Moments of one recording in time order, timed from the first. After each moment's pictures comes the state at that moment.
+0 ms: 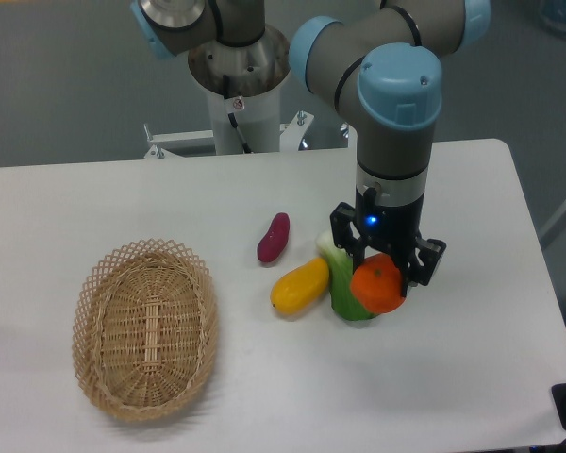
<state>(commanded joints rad) 2.51 -1.89 -1.41 -1.15 1.50 1.12</state>
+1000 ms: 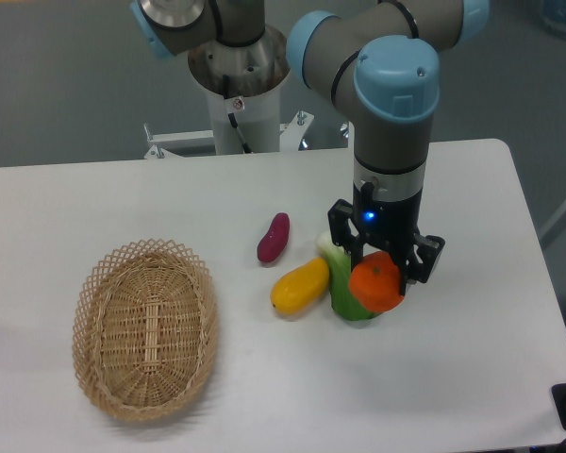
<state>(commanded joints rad) 2.50 -1.88 -1.41 -1.15 1.50 1.10</state>
